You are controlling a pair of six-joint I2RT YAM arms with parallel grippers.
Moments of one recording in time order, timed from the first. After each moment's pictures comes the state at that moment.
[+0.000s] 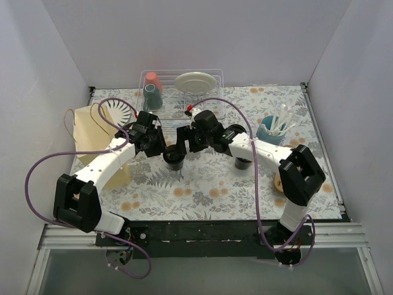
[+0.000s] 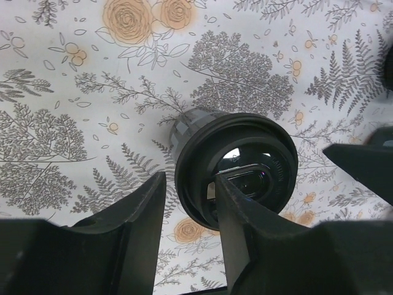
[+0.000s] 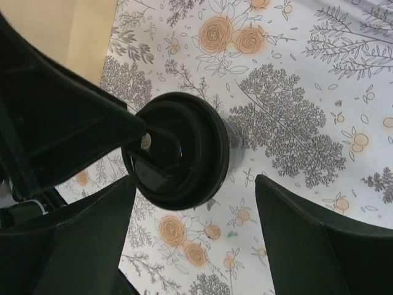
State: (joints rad) left arm -0.39 1.42 1.08 -0.65 -0.03 -0.63; right arm 0.83 1.73 1.29 -0.19 -0.20 0.46
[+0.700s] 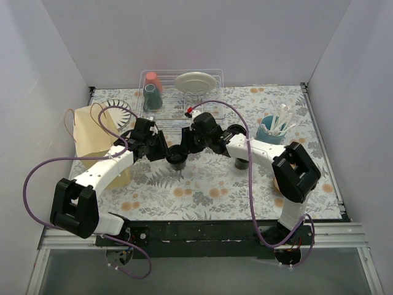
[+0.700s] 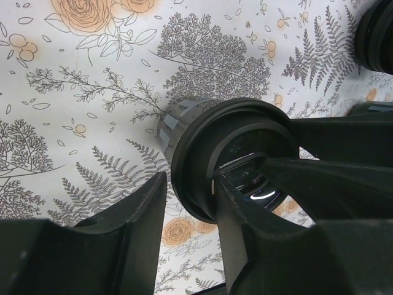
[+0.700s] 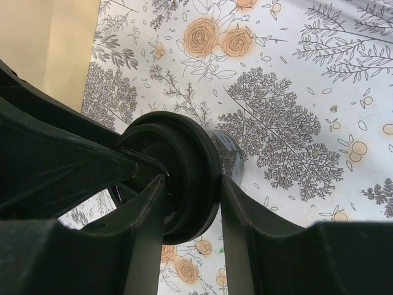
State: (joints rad) left arm -0.38 1.36 0.93 -0.47 0.11 -0.63; right arm 0.83 1.82 1.29 -0.13 -0.19 0.47
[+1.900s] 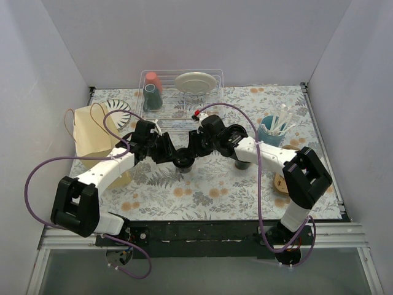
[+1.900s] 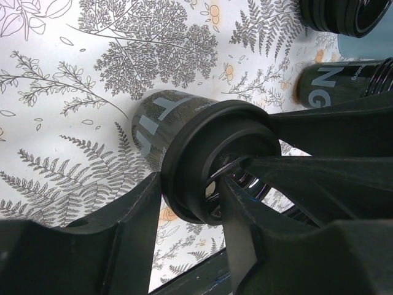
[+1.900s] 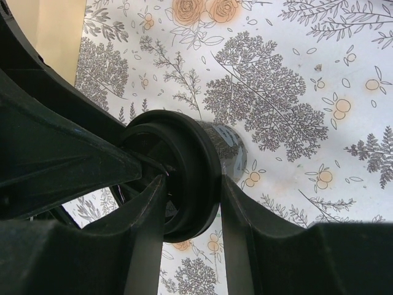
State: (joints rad) left arm -0.38 1.37 0.88 -0.36 0.33 -0.66; right arm 0.81 1.71 1.18 -0.16 -0.21 0.46
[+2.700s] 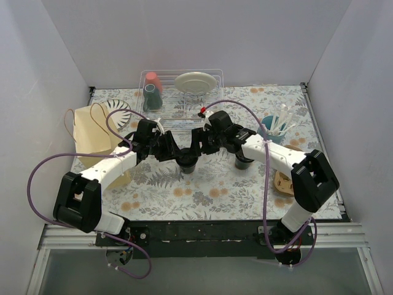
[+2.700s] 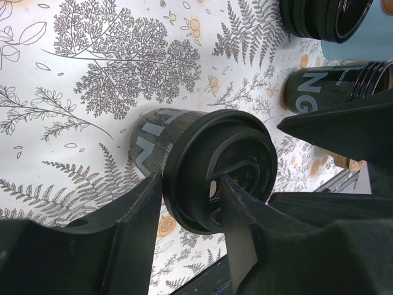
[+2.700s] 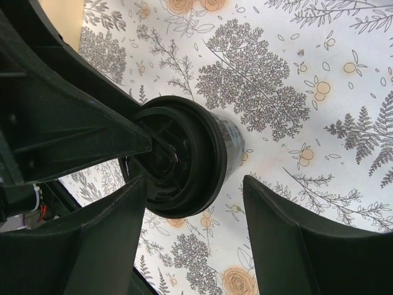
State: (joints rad) left arm -0.39 1.41 0.87 -0.27 0.34 -0.66; right arm 0.75 1.65 1.18 -0.25 -0.27 0.44
